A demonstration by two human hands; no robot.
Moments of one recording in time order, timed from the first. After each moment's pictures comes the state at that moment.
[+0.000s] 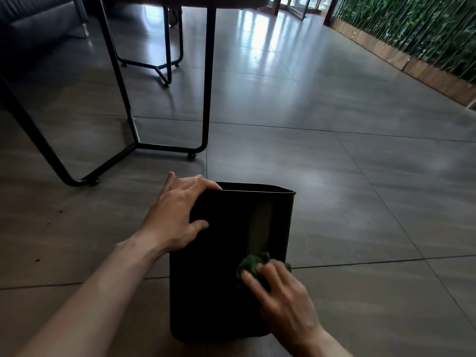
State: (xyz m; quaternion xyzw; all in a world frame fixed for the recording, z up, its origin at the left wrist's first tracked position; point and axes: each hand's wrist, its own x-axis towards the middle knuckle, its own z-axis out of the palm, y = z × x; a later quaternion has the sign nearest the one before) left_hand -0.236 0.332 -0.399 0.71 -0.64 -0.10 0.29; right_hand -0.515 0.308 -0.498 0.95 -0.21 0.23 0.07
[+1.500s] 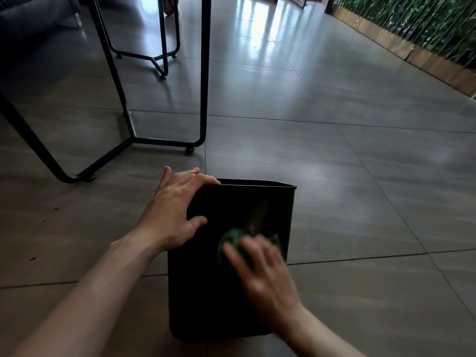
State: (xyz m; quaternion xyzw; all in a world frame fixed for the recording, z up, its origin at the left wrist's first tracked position) left_hand -0.233 0.327 -0.405 0.71 -0.64 -0.10 0.29; right_hand -0.475 0.294 -0.502 0.94 -0.21 0.27 0.10
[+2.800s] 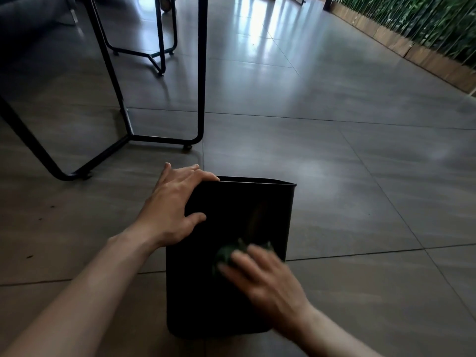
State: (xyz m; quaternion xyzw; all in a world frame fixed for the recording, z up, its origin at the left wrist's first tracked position) left_hand -0.236 0.325 -0.406 0.70 -0.65 -0.10 0.29; right_hand -0.492 0.295 -0.491 0.96 -0.12 0.22 0.10
